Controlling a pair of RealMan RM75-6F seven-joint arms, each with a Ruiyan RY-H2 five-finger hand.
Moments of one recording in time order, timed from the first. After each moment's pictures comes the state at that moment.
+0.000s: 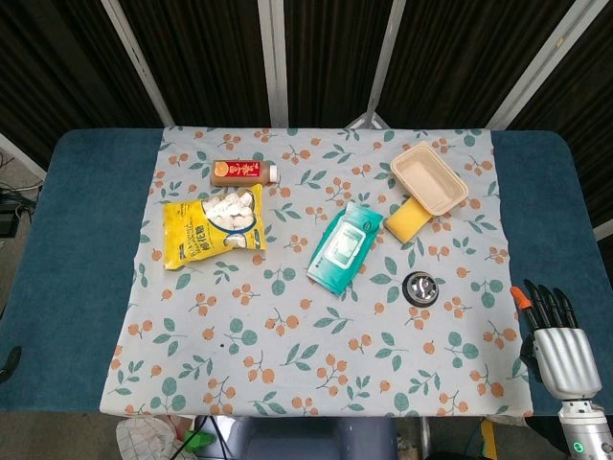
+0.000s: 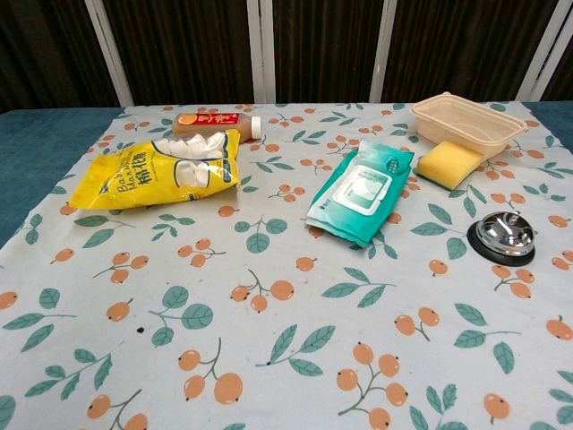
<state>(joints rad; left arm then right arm) 0.09 -1.02 -0.01 -1.76 1.53 1.67 0.11 0.05 -1.17 0.02 -1.57 -1.60 1.54 -0.08</state>
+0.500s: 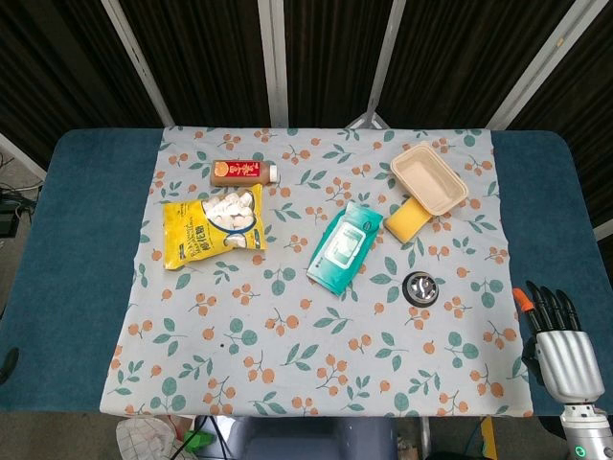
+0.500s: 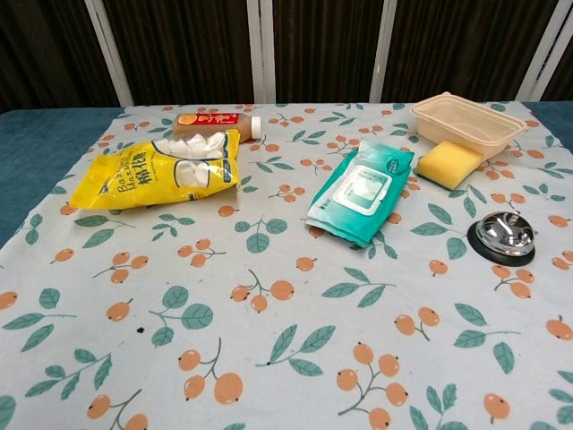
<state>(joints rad) 0.10 -1.03 -0.01 -1.76 1.55 1.68 0.11 0.04 -1.16 0.02 -1.57 -1.61 1.56 -0.08</state>
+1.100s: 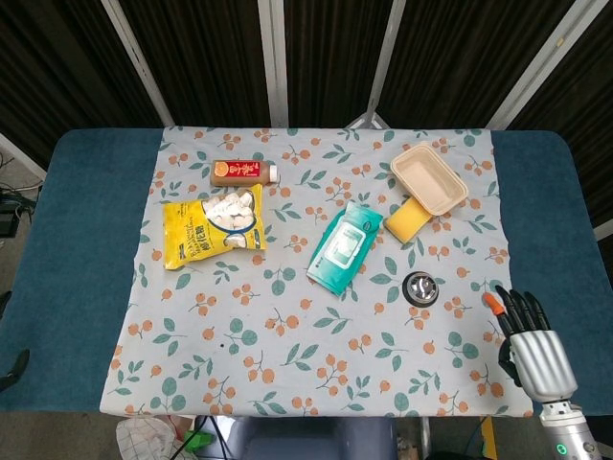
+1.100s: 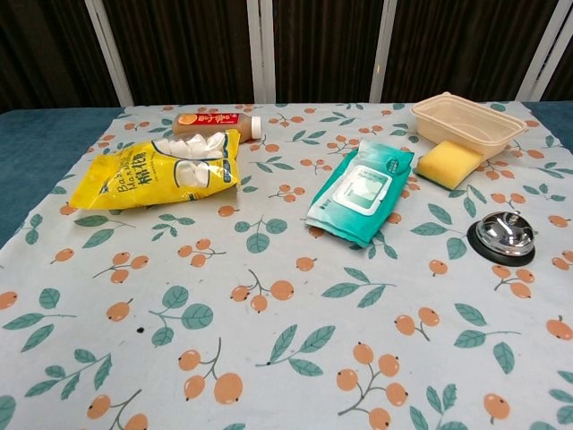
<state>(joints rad) 0.09 -1.04 0.00 -1.77 1.56 1.66 0.15 0.08 -1.19 -0.01 -1.59 -1.67 1.49 -0.07</state>
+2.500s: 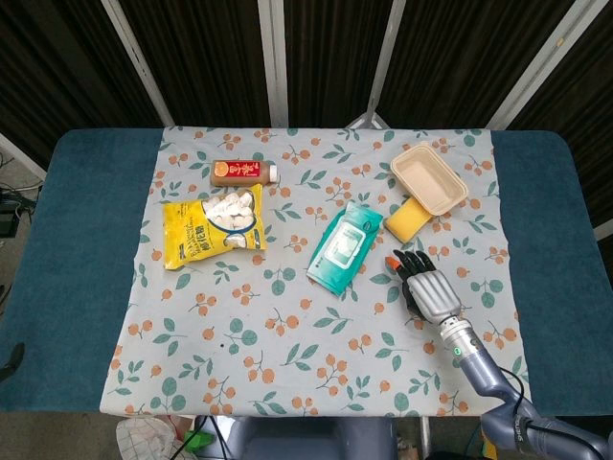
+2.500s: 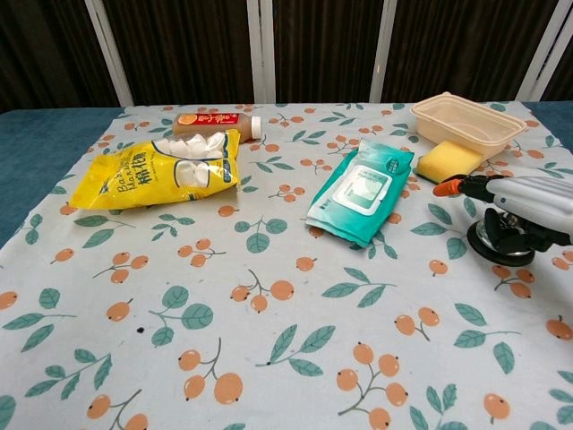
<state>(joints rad) 0.07 -1.06 -0.05 -1.78 1.44 1.62 0.23 0.49 -1.56 0.12 -1.19 -1.49 0.99 0.04</state>
